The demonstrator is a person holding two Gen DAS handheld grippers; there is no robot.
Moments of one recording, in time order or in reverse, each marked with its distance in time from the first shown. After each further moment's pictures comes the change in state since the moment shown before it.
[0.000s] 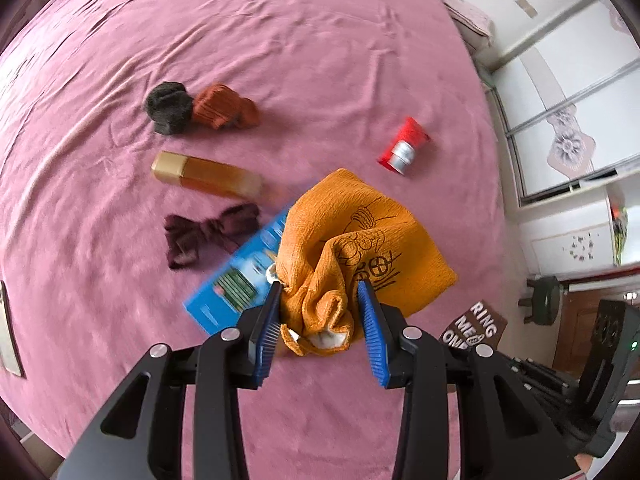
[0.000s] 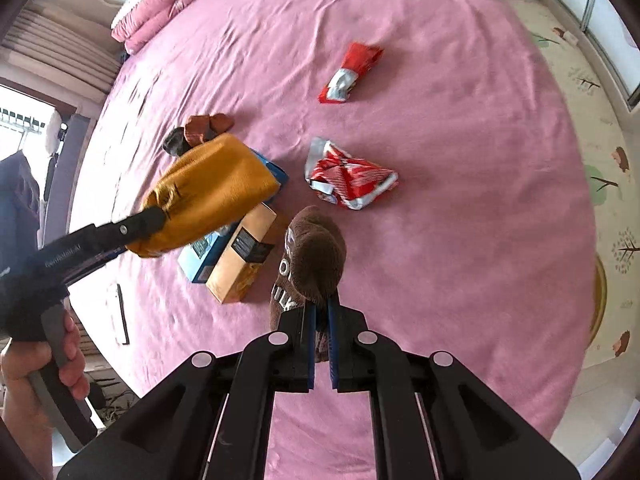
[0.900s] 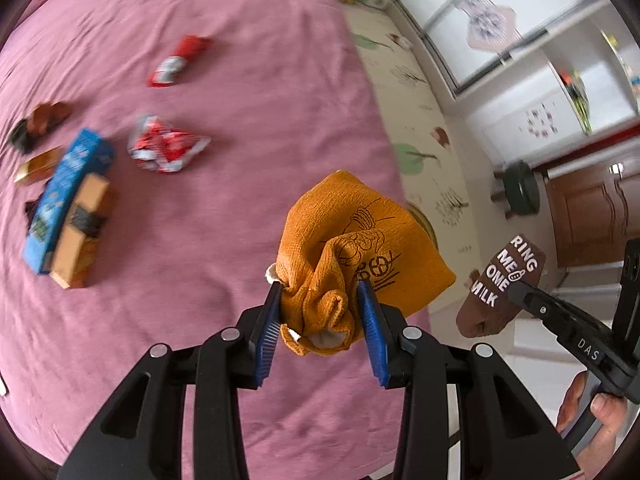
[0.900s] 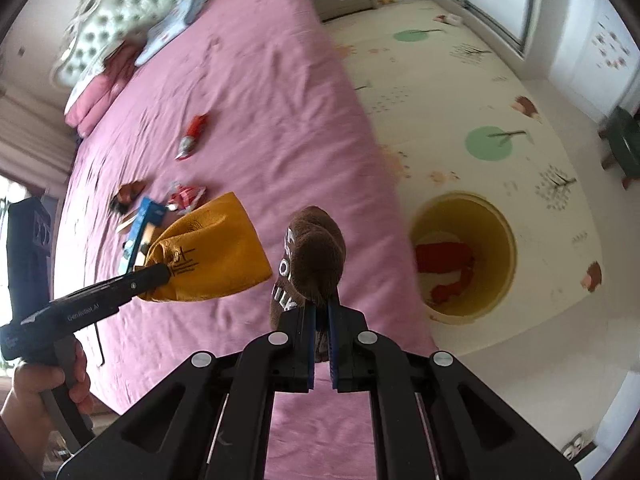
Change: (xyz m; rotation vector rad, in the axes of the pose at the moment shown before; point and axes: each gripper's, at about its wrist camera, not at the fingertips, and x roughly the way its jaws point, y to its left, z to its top) left arm 0.041 -0.223 -0.132 0.355 0.146 -0.071; right arm -0.143 -0.208 -0.125 0.245 -0.189 -0.104
